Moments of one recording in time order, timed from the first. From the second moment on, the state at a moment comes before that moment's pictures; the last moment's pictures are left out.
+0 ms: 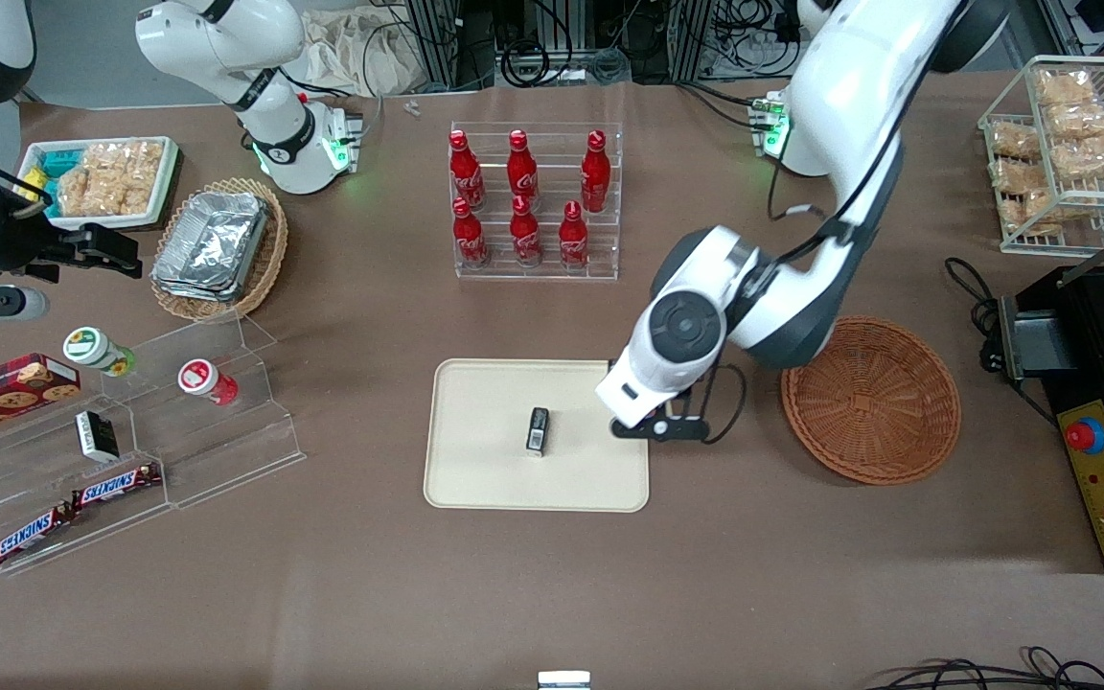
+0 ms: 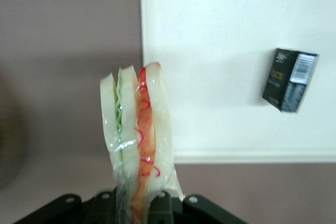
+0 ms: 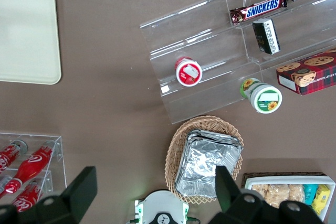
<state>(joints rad) -0.39 0.69 -0.26 -1.38 0.08 1.93 -0.61</state>
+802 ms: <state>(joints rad) -0.39 0.84 -0.25 -1.34 0.13 2.14 -0.55</state>
